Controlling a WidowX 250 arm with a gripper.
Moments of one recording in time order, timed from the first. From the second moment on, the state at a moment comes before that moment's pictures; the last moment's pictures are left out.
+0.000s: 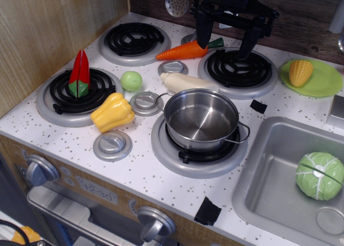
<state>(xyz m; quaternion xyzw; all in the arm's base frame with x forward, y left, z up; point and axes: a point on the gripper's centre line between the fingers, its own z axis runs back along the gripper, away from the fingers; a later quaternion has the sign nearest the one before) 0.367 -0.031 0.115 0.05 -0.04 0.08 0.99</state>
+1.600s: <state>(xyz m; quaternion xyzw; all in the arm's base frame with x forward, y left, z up) 0.290 0.159 0.065 0.20 -0.15 0.11 0.96</state>
